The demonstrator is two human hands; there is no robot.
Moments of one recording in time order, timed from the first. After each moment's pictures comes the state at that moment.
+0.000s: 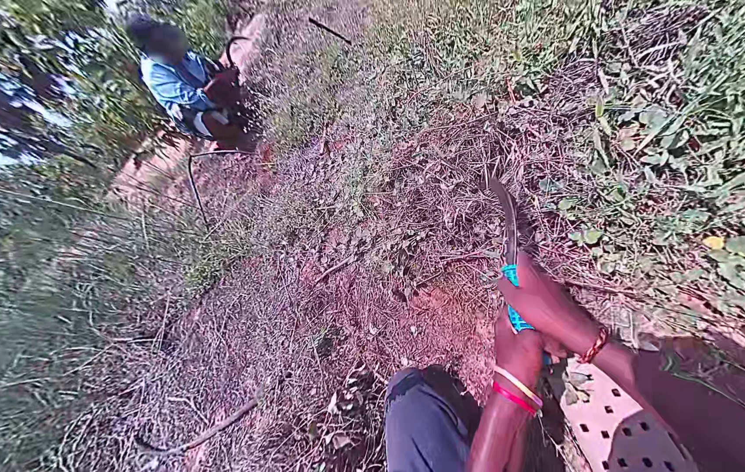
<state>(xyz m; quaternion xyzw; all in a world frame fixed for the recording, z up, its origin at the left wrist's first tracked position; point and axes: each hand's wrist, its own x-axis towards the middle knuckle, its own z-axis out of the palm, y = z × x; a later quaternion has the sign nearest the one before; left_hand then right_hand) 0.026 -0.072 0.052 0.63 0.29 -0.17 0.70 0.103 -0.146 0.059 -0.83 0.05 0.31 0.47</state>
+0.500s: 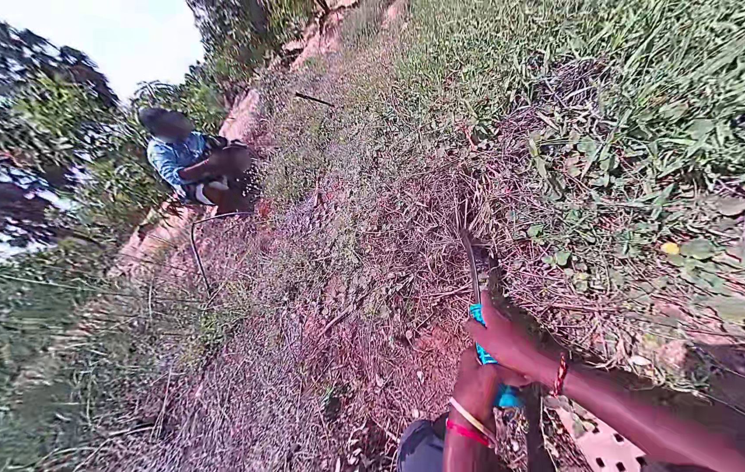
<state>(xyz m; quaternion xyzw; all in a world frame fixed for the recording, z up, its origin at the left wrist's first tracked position) 0.041 -0.032 0.073 0.70 0.25 -0.23 0.63 0.105 -0.131 0.066 -0.79 0.00 0.35 0.51</state>
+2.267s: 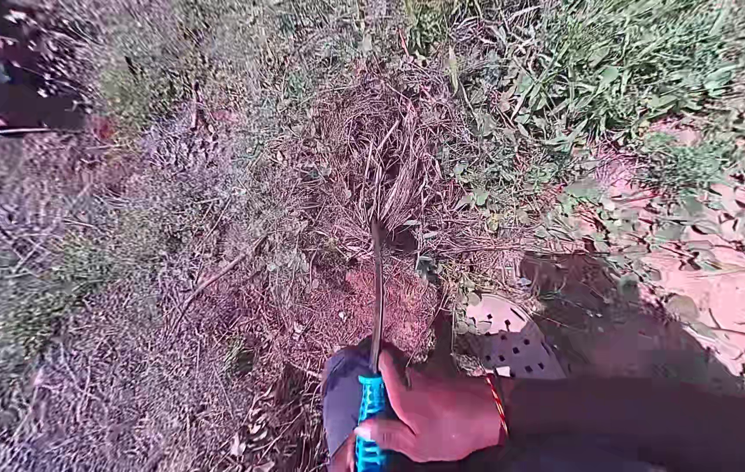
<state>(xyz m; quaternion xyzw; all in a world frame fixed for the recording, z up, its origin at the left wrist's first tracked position) -0.089 0.011 0.151 0.75 0.34 -0.17 0.55 0.005 -0.132 0.096 -0.68 -0.30 0.43 0.51</state>
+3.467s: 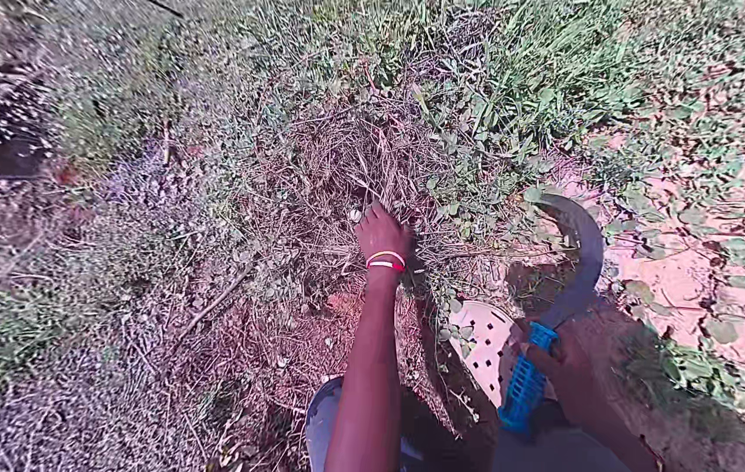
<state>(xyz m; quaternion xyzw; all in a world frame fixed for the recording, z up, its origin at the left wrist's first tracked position) 0.180 -0.068 0.034 0.98 0.03 -0.14 0.12 -0.073 -0.230 0.034 -0.64 0.35 0.05 0.69</state>
